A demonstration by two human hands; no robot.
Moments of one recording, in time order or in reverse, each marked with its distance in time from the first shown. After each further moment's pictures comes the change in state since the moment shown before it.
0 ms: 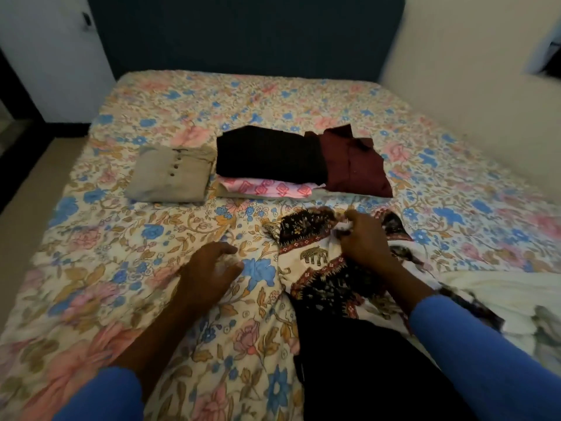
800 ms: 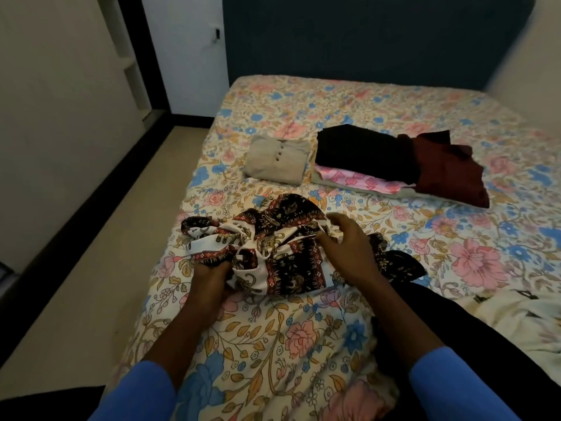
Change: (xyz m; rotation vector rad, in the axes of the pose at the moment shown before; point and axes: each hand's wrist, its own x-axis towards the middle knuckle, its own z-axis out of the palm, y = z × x) left_hand -0.139 -0.046 -0.103 -0.918 0.451 -0.584; right_hand -0.124 -0.163 0.061 0.446 -0.178 -0.210
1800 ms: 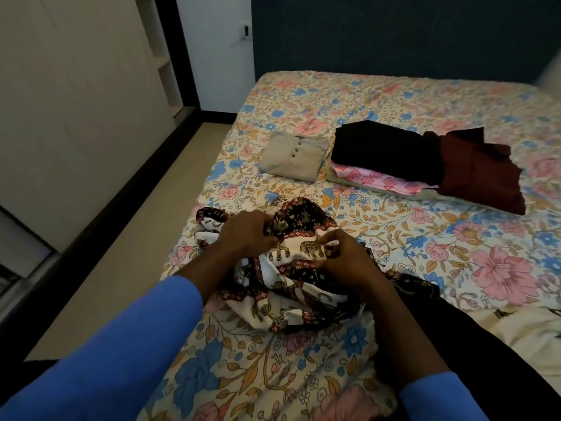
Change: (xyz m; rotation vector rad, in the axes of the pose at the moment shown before) left_hand 0.029 0.068 0.068 1.582 -0.137 0.467; right_hand -0.006 -0.001 -0.005 0.047 -0.398 0.177
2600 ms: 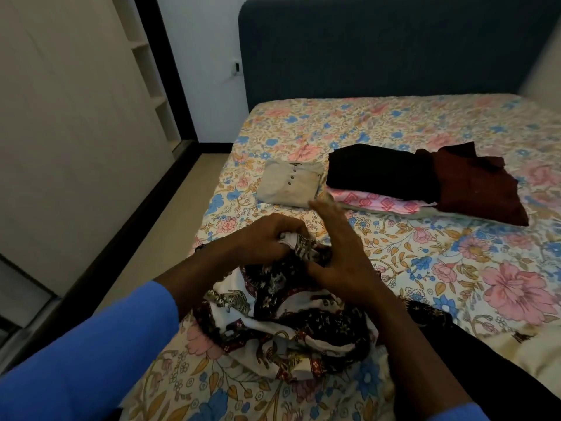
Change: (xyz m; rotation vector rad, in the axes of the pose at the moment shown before) left_hand 0.026 0.030 -0.056 -0.510 -0.258 0.584; right_hand 0.022 -0.023 -0.008 -0.046 0.214 -0.658
